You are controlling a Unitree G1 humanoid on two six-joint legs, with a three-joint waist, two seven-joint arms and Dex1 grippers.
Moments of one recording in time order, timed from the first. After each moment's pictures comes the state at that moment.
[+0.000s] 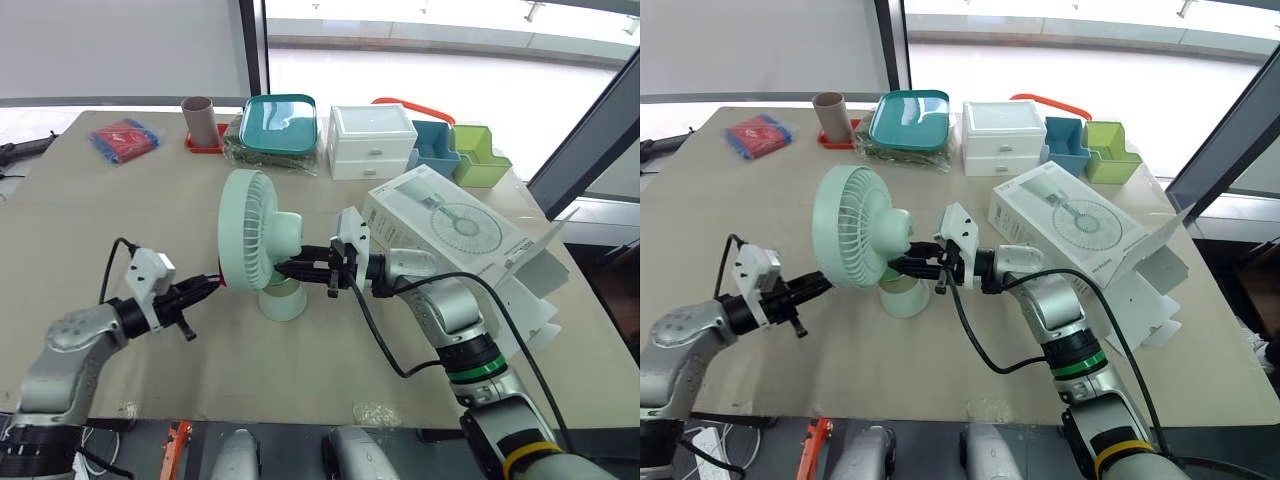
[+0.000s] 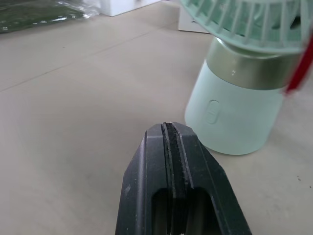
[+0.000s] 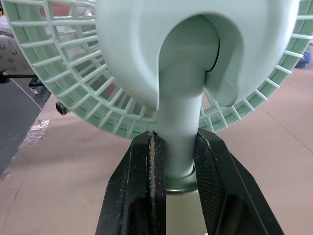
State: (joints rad) left arm -0.07 0.65 0.22 -0.19 -0.50 0.33 -0.91; right arm -0.64 -0.30 0.24 0.03 0.32 0.32 1.01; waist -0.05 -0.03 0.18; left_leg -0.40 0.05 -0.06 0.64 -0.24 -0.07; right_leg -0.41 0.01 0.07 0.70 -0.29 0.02
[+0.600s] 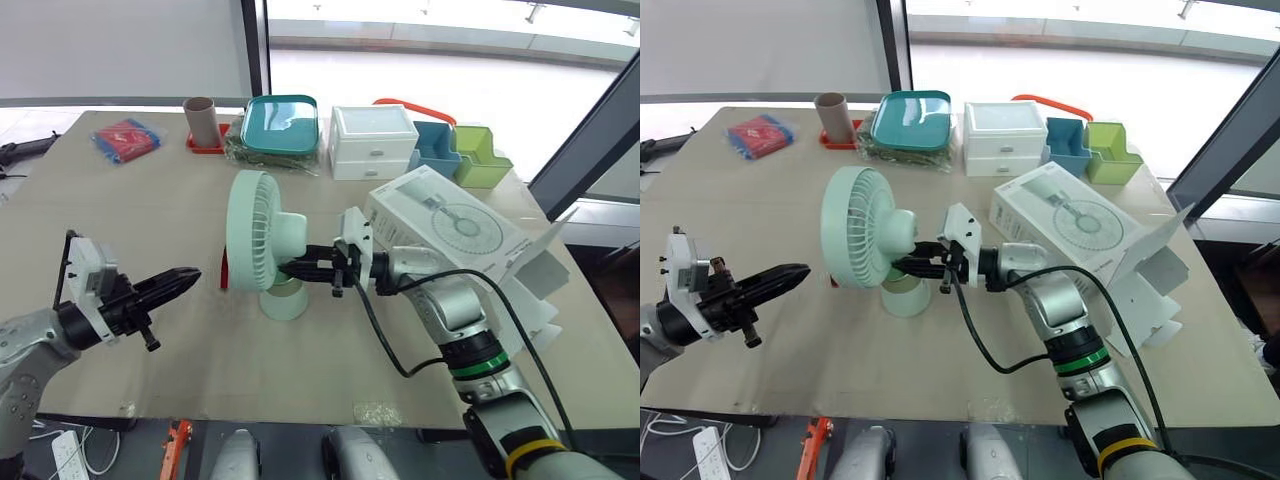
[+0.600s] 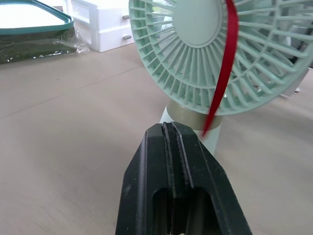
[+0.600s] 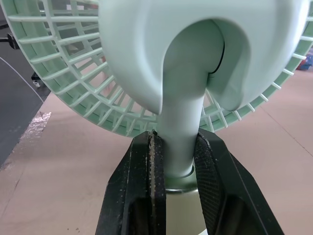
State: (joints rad) left arm 0.05 0.72 0.44 -0.41 -0.80 0.51 -0.92; right arm -0.66 -0.32 0.24 0.07 0.31 0.29 1.05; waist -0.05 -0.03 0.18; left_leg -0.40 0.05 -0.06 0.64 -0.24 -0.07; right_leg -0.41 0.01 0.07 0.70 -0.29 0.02
